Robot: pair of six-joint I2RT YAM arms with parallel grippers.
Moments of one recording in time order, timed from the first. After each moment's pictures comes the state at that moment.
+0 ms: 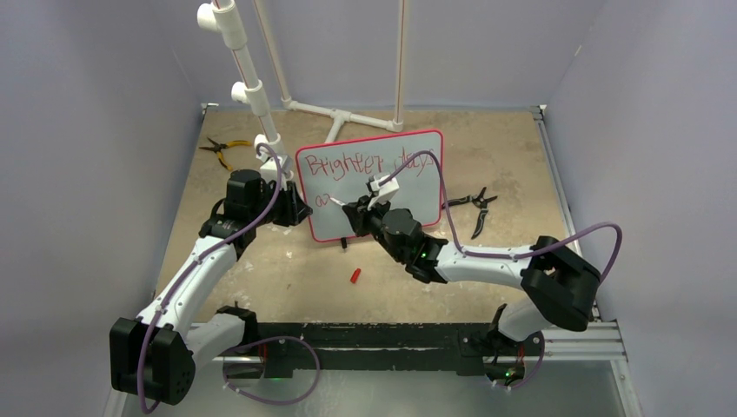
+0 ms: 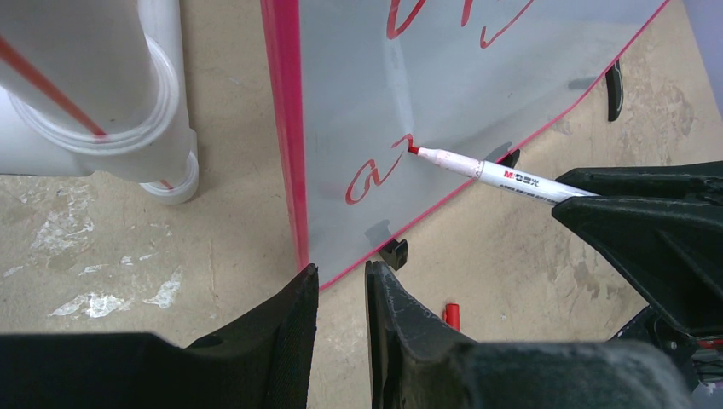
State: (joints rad) left arm -0.22 1.04 0.72 -0.27 0.37 -0.24; right arm 1.04 1.49 0.76 0.63 0.41 0.35
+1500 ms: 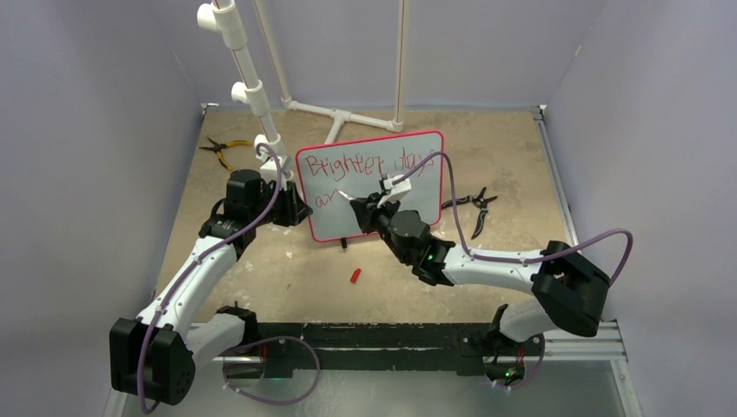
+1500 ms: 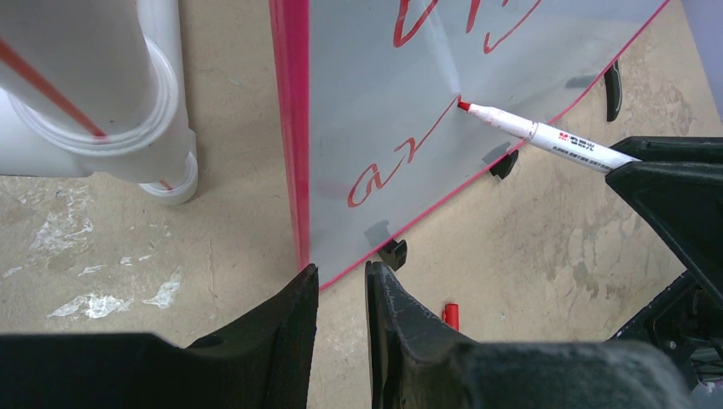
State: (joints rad) left arm -0.22 1.04 0.72 -0.27 0.37 -0.24; right arm 1.03 1.44 0.74 0.65 0.49 0.39
